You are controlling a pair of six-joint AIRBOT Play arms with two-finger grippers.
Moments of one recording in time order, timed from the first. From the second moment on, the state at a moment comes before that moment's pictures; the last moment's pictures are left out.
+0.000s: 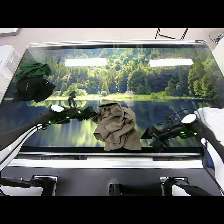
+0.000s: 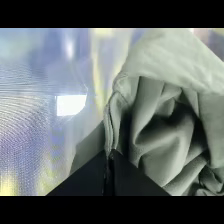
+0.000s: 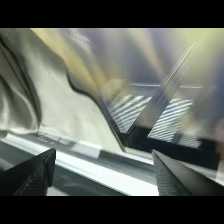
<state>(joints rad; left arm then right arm) -0.25 -1.61 0.93 0.34 -0.66 -1.08 -0.09 -1.30 0.67 -0.88 1.26 1.47</state>
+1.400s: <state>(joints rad) 0.29 -0.73 1.58 0.42 -0.71 -0.95 -0.18 -0.79 1.81 -1.45 0.99 1.61</state>
